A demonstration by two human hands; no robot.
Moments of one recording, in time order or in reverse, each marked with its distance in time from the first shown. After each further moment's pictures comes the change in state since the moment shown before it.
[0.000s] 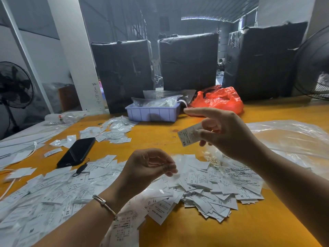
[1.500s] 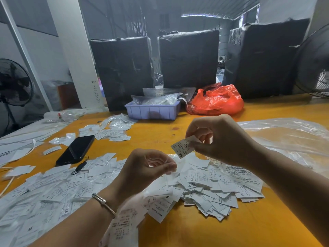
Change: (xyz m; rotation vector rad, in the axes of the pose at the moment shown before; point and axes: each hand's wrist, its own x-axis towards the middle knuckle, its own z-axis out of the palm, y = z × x) left_hand -0.002 0.001 0.000 0.225 0.010 0.058; right_hand -0.002 -0.011 0.007 -0.233 -0.156 -0.096
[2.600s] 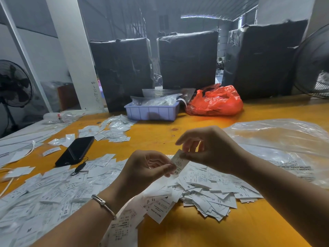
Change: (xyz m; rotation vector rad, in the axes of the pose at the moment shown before) left_hand 0.000 0.001 0.001 -0.077 -0.028 -0.052; right_hand -0.004 0.007 0.018 0.038 -0.065 0.015
